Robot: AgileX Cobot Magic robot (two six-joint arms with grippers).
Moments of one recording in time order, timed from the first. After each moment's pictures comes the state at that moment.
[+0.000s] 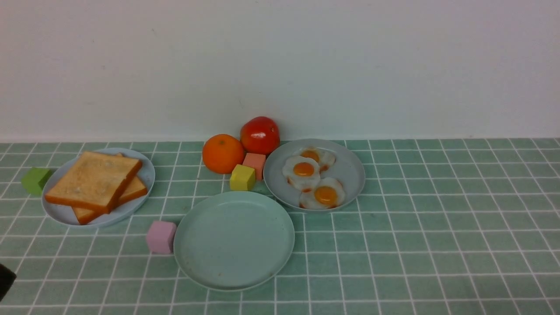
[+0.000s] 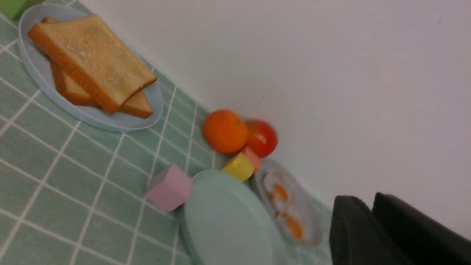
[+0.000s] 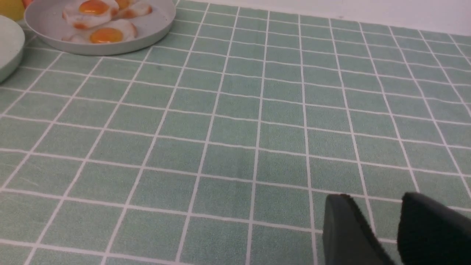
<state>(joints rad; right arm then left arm) 0.00 -0.01 0.01 0.14 0.40 -0.23 -0.03 0.18 -0.25 -0.46 0.33 -0.32</state>
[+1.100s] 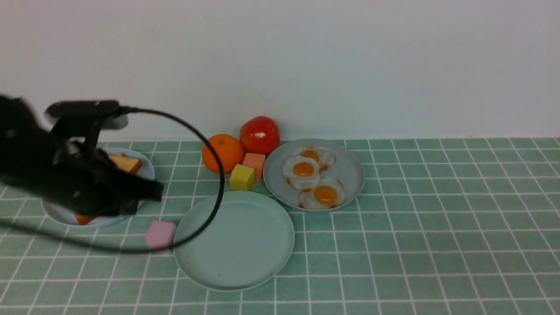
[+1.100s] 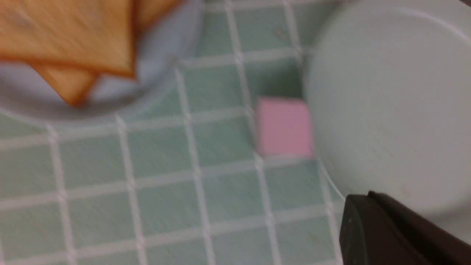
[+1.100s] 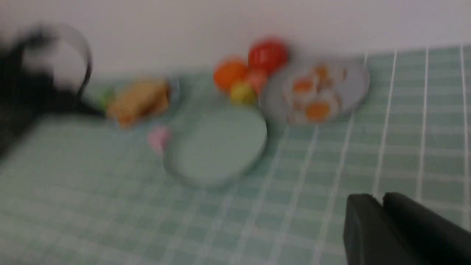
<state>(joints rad) 0.05 0.43 -0.67 0.58 0.92 -0.28 -0.20 1.45 -1.00 -0.04 0.61 -0.09</state>
